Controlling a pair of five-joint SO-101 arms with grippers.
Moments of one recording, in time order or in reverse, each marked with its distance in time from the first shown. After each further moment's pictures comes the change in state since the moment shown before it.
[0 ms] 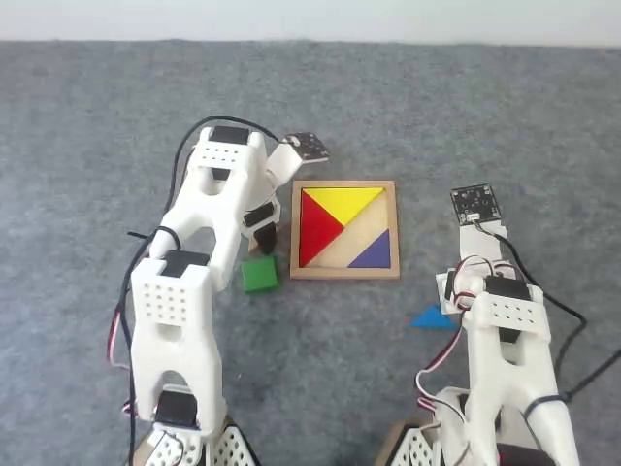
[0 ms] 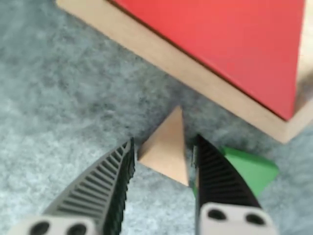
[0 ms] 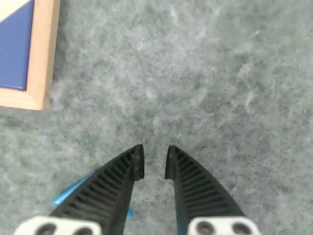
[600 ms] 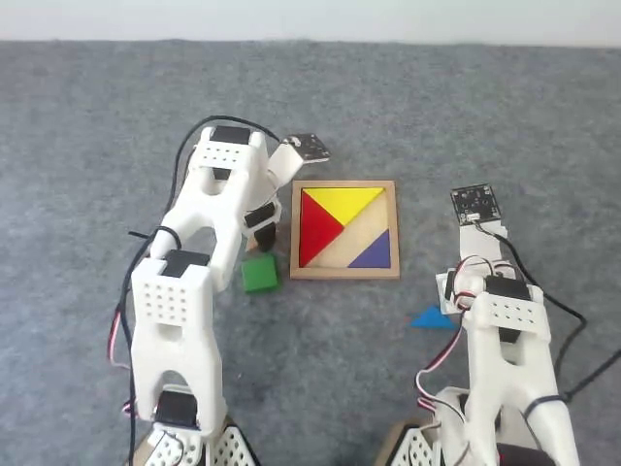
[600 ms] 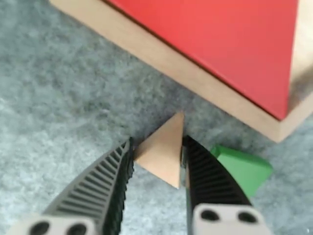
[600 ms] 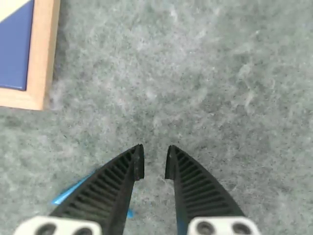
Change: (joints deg) left arm 0.2 0.0 -0.2 1.0 0.8; right arm 0.0 0.0 0.0 0.0 0.0
